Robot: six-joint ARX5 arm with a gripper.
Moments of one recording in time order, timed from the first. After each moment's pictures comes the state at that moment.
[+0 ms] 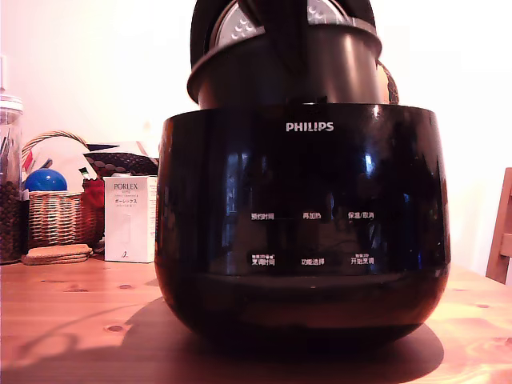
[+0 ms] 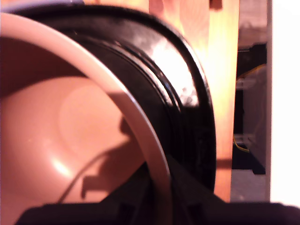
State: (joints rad) arm -0.98 1.88 1.98 -1.39 0.04 0.57
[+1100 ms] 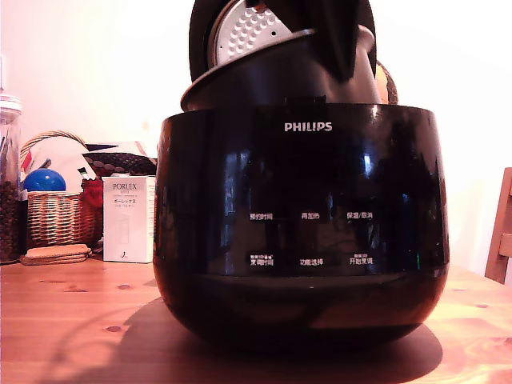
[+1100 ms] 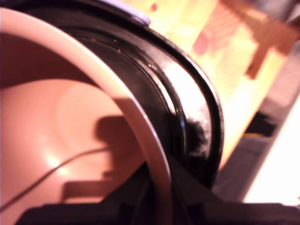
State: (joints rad) arm -1.06 1.94 2.03 -1.34 -0.09 0.00
